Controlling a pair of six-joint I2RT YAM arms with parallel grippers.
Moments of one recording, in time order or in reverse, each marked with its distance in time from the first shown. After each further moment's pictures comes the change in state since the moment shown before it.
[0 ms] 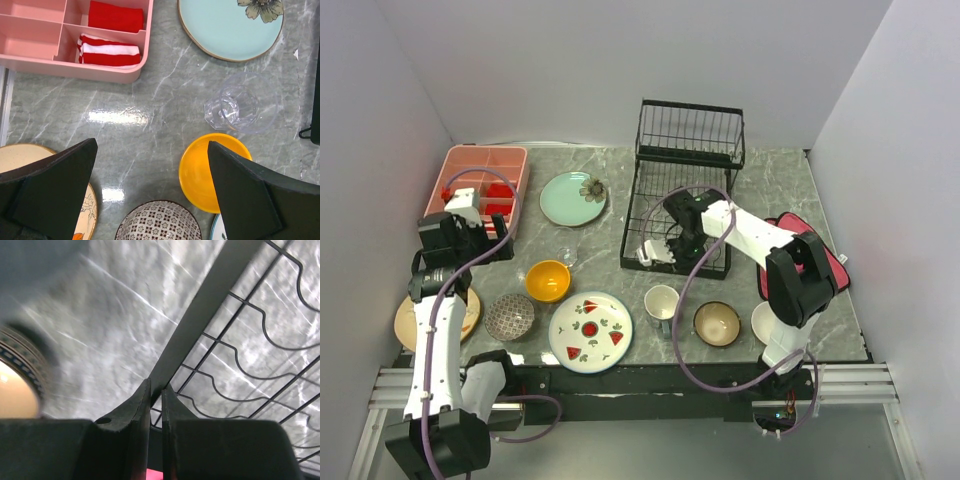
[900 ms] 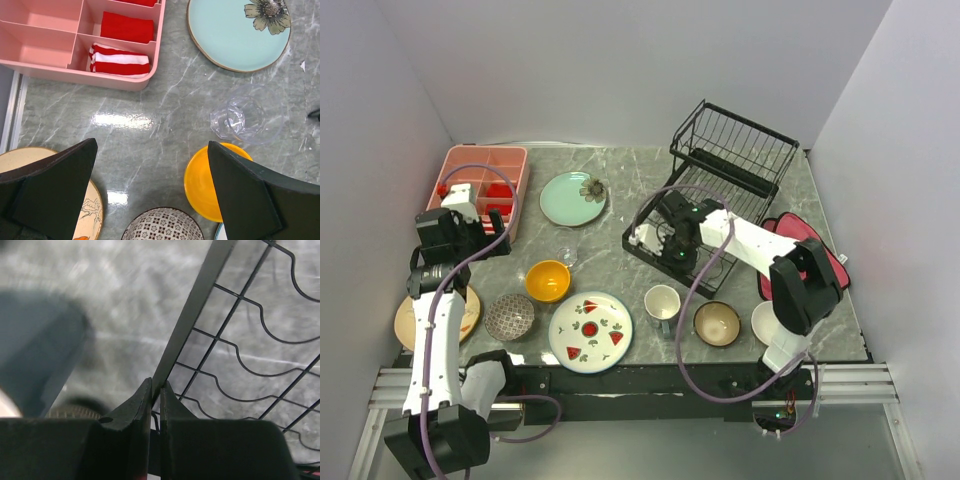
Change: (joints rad) left arm 0.003 0.020 0.021 0.018 -0.039 -0.004; right arm 0.047 -0.033 -0.047 0.185 -0.003 0.629
